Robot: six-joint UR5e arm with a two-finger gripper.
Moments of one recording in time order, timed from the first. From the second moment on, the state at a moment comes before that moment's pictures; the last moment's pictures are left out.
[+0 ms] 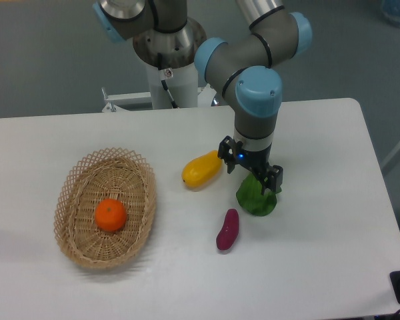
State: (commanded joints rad) arm 2.54 -1.84 -1.79 -0.98 1.55 1.25
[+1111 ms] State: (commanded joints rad) arm 2.47 -1.82 -1.82 -0.97 1.52 0.91
